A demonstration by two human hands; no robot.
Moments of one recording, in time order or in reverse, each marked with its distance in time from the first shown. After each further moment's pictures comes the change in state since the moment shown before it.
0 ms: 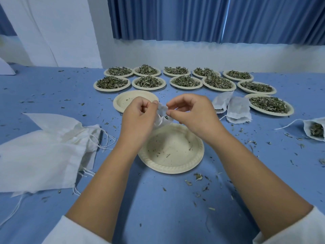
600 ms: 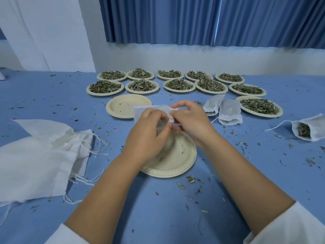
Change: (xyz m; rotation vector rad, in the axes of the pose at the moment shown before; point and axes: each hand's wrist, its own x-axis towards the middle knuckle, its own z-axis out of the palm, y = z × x) left_hand -0.014 -0.014 0.016 0.447 -0.260 0.348; right_hand 0.009 0.017 -0.002 0.271 0.114 0.348
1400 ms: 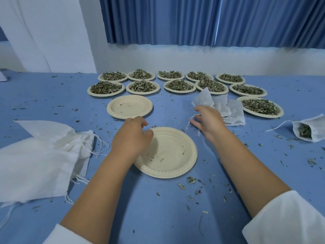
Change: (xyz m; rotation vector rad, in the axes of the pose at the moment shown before) left_hand 0.008 -0.029 -0.012 0.217 -0.093 -0.365; right_hand 0.052 0.032 -0.046 0.192 0.253 0.259
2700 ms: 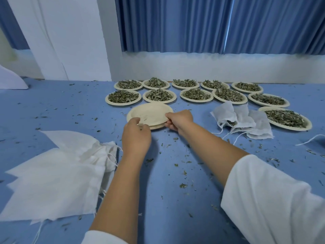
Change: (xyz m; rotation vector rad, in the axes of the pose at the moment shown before) left_hand 0.039 -0.033 -0.019 -0.374 0.250 -0.233; right_hand 0.020 0.008 0.147 -0.194 -0.064 0.045
